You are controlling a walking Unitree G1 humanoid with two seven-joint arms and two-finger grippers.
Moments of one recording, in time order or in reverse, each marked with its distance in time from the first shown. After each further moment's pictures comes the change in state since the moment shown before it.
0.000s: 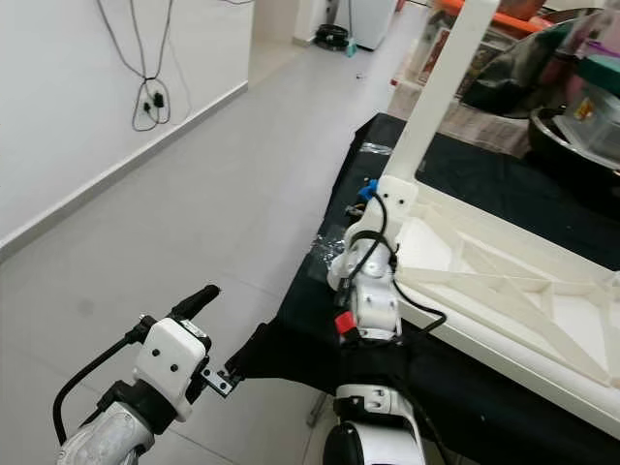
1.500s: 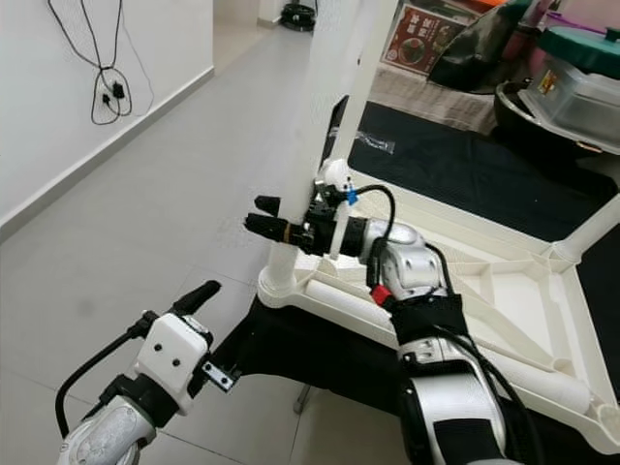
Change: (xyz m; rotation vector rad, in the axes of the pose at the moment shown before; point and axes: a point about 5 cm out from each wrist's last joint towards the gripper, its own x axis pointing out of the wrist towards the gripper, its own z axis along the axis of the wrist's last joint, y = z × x) left arm 0.003 0.001 0.000 0.012 -0.010 0.000; right arm 0.003 0.033 0.014 -0.157 0.067 1.287
